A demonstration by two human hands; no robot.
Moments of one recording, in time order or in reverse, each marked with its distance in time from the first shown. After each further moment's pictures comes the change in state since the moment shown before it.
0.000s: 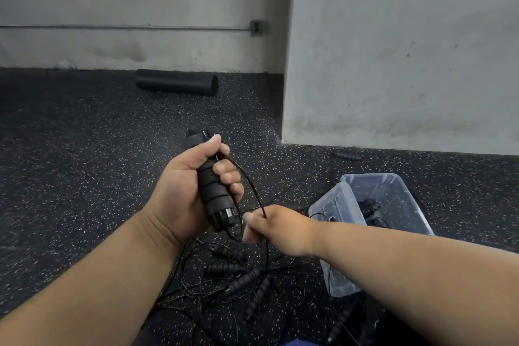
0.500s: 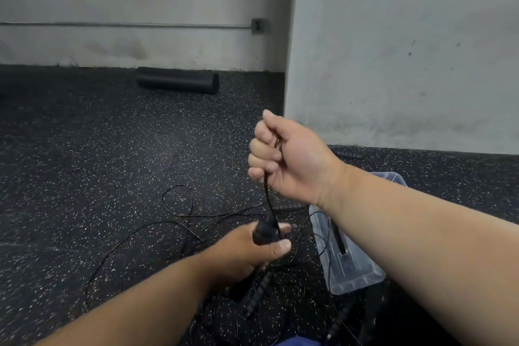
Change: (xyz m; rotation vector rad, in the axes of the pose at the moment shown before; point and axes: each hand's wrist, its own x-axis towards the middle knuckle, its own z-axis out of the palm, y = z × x) left_hand -0.010 -0.090 -0.040 1.008 -0.151 -0.305; right_hand -0.016 -0.095 -0.056 1.105 -0.049 -0.223
